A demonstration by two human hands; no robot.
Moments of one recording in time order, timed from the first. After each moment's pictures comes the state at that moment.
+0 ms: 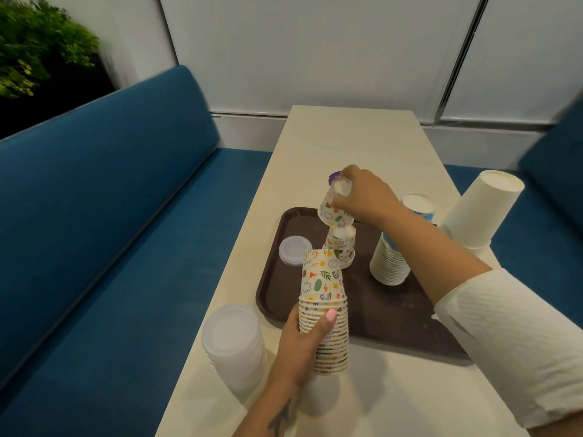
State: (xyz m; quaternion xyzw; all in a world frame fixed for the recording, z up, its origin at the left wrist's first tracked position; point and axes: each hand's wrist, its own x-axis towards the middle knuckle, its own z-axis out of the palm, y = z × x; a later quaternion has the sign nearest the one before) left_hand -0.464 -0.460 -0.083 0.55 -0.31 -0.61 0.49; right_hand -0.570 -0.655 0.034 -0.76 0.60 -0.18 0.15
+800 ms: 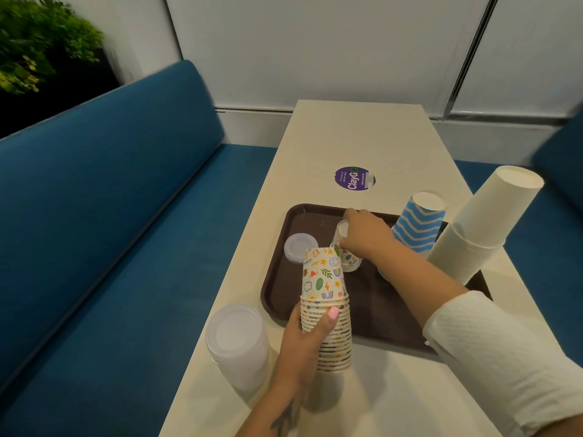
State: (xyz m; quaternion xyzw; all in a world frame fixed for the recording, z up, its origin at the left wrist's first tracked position) left_hand -0.462 -0.461 -0.090 0.55 -0.30 -0.59 0.51; right_hand -0.564 -0.650 -0.036 -0.76 0.63 -0.02 0.12
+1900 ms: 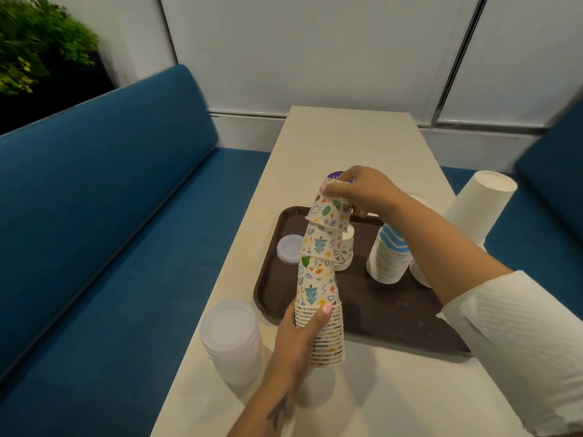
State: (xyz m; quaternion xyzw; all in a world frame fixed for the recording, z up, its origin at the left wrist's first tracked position) left_hand -0.466 -0.461 -0.083 0.55 -0.28 -0.60 0.51; right_hand -0.573 -0.634 0.063 -0.72 0.57 -0.23 0.32
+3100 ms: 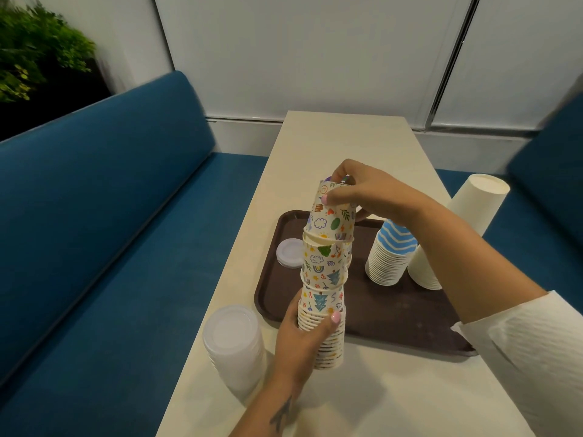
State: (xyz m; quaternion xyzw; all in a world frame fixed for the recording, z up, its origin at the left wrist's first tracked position) left_hand -0.463 -0.459 -0.084 0.54 -0.36 -0.56 0.52; right_hand -0.579 -0.610 0.089 -0.74 0.50 -0.20 0.39
